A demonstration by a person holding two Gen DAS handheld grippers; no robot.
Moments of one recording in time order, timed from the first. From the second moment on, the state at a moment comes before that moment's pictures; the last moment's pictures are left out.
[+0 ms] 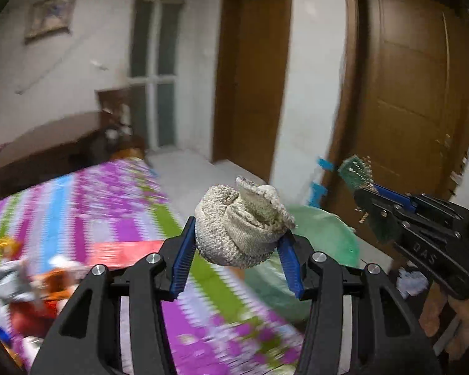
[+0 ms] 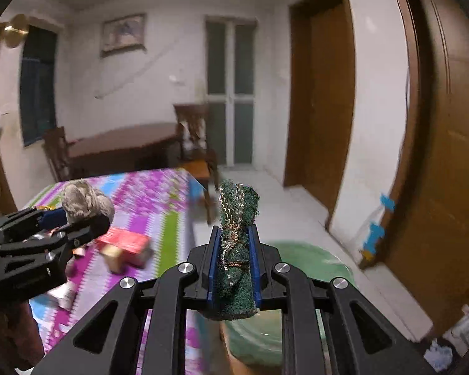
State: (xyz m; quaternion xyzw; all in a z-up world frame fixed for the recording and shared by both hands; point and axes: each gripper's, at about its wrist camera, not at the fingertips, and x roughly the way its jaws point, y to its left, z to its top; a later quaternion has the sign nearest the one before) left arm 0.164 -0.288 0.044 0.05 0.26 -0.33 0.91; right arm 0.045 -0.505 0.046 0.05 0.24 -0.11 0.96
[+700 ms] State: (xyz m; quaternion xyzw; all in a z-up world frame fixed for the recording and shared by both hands) left arm 0.251 -0.452 -0.070 0.11 0.43 -0.38 0.81; right arm 0.131 -0.651 -0.097 0.15 0.40 -0.11 0.90
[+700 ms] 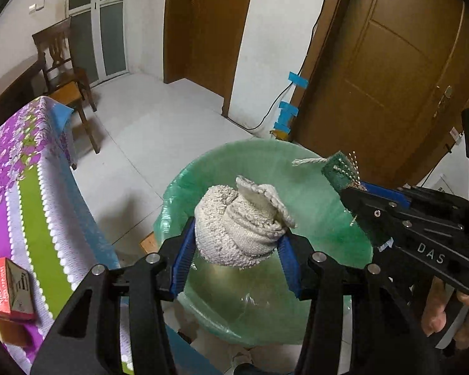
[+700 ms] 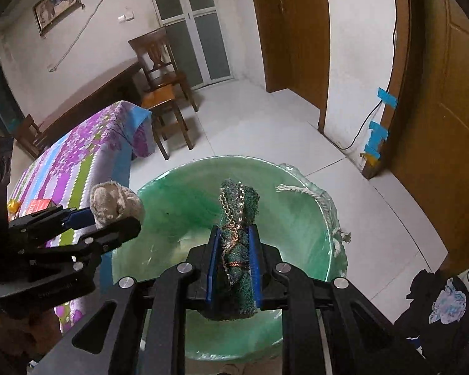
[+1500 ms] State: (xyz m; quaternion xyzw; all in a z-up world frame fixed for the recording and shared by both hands) left arm 0.214 -0.367 -0.033 0.08 0.37 -0.37 0.85; right arm 0.045 -0.545 -0.032 0.08 0.26 -0.07 0.96
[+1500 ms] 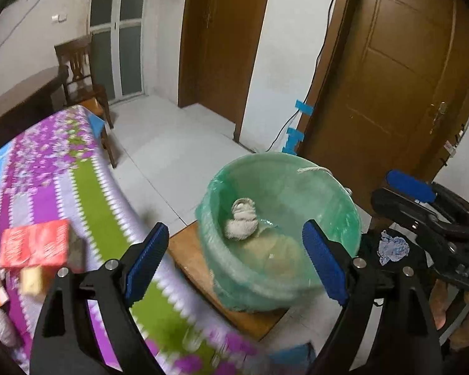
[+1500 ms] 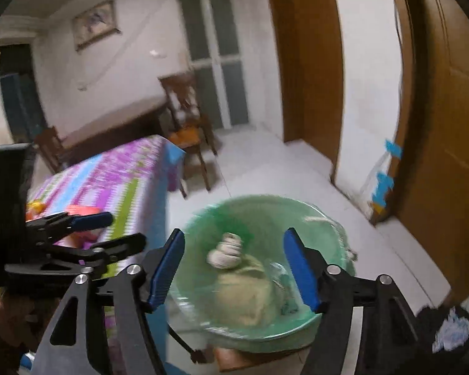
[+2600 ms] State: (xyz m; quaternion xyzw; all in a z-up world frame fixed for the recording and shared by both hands) left arm 0.165 0.110 -0.071 -0.04 0.43 -0.09 0.90; right arm 0.051 -0.240 -0.050 -0.02 0.28 0.24 0.93
